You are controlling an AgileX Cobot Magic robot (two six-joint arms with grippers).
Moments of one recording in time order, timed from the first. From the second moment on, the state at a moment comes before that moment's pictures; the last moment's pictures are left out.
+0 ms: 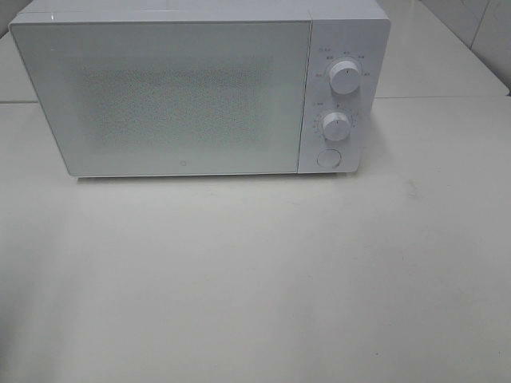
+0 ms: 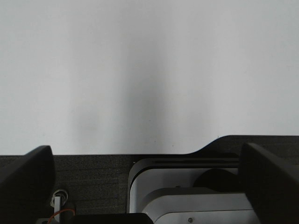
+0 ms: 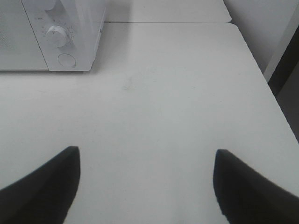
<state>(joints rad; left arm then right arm) 0.06 0.75 -0.53 -0.17 1.07 0.08 0.07 0.00 -0.51 -0.10 1.00 0.13</state>
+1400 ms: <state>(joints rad) 0.06 -0.01 -0.52 -0.13 1.08 0.03 0.07 0.00 -0.51 -0.10 1.00 0.13</state>
